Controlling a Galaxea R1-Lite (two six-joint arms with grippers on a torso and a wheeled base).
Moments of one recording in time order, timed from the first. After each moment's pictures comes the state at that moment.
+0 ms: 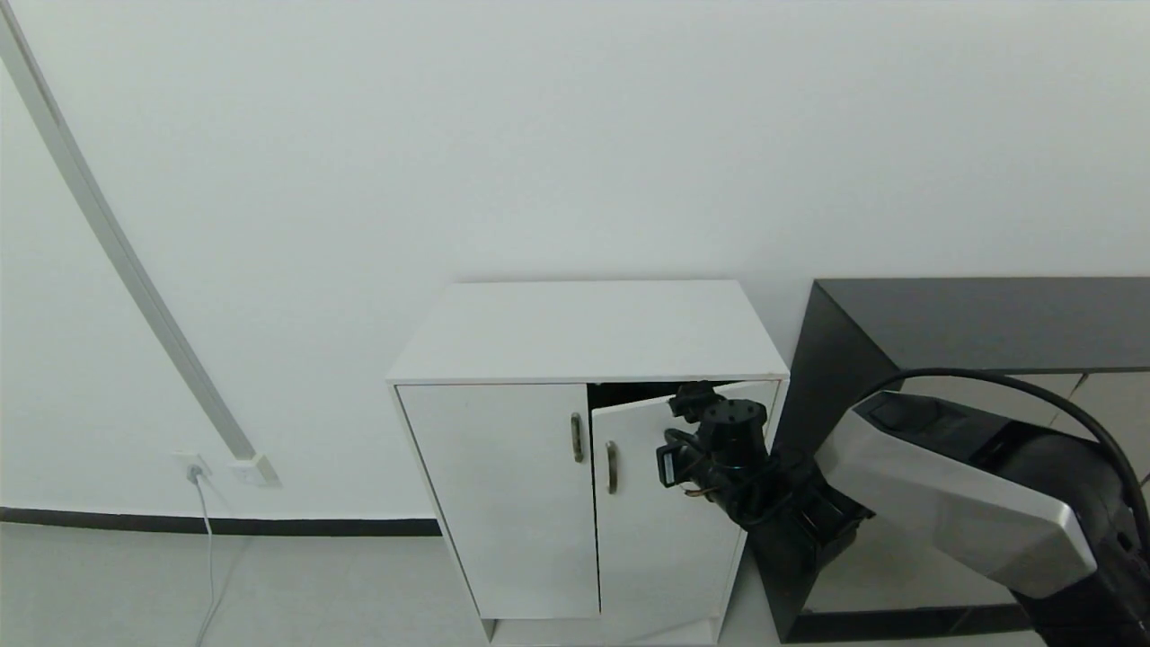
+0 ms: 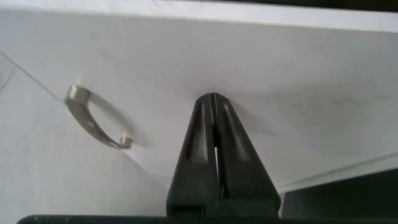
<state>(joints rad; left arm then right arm) 0.00 0.00 0.00 0.00 0.00 -0.01 0.59 2.49 -1.22 -1.01 -0.21 0.05</state>
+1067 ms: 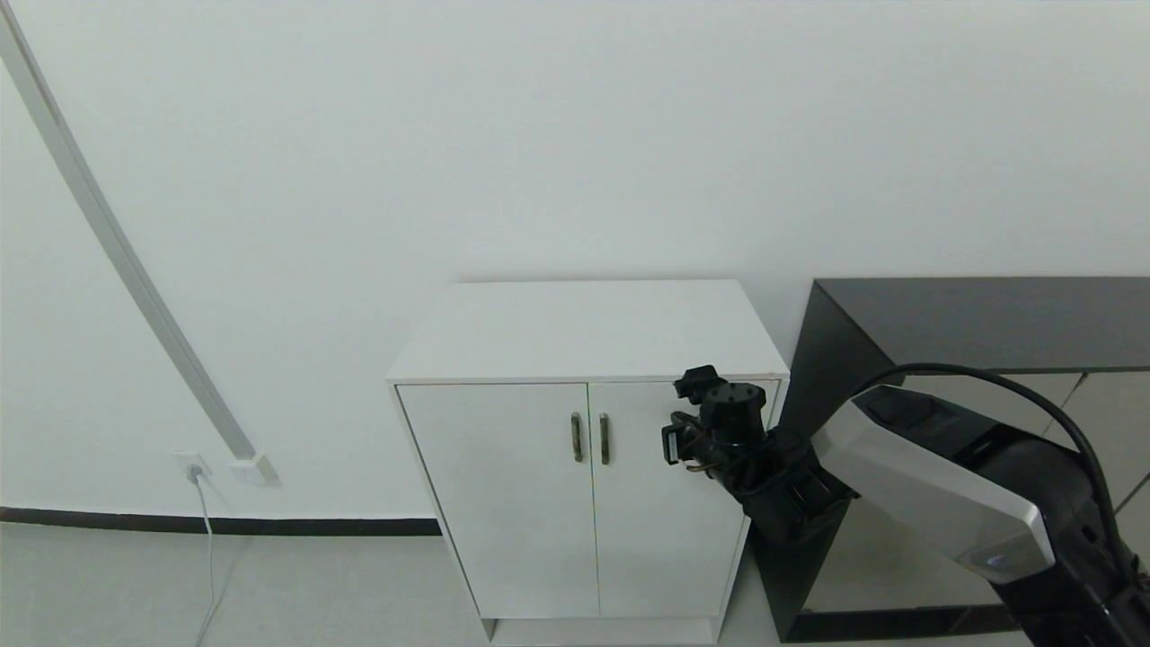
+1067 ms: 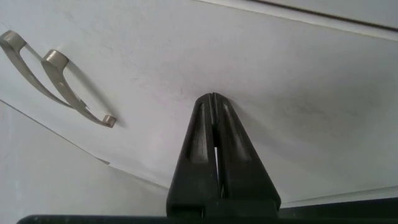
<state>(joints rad) 0.00 0.00 0.00 0.00 0.00 -0.01 0.53 2.56 -1.39 -0.92 -0.21 0.05</state>
